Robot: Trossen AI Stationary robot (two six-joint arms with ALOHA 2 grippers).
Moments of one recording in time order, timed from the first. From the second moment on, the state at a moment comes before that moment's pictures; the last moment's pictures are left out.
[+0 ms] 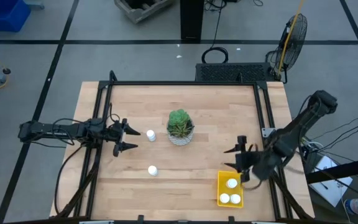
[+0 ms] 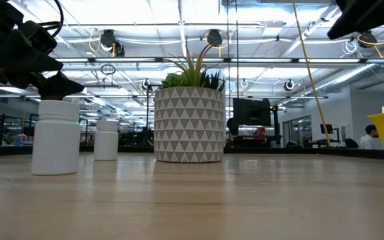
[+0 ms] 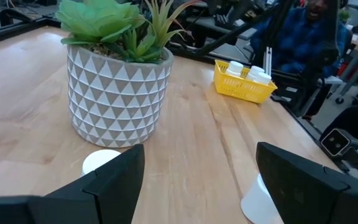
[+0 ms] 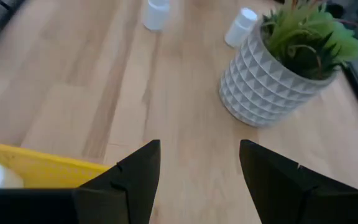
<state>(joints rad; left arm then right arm) 0.01 0.24 0.02 0.02 0.16 -0.24 0.77 1.08 0.75 -0.56 0.69 0.35</state>
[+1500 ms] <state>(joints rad) 0.01 0.24 0.02 0.02 0.16 -0.30 0.74 0.00 0.02 -0.07 0.36 0.01</state>
